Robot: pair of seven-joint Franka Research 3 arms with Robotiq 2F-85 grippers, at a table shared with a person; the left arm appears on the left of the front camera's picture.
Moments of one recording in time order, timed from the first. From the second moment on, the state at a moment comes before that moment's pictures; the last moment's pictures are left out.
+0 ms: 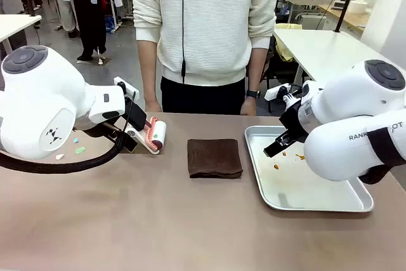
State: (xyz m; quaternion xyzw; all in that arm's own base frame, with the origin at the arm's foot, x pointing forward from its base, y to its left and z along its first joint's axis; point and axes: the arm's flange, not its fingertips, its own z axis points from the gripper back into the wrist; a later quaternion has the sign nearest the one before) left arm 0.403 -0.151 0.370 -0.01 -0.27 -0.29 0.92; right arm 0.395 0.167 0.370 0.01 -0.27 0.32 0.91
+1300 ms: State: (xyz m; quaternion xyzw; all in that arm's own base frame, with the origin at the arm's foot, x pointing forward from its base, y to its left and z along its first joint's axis) left arm 0.403 -0.151 0.370 -0.01 -0.27 -0.29 0.92; right arm 0.395 0.168 0.370 0.01 -0.27 0.32 0.91
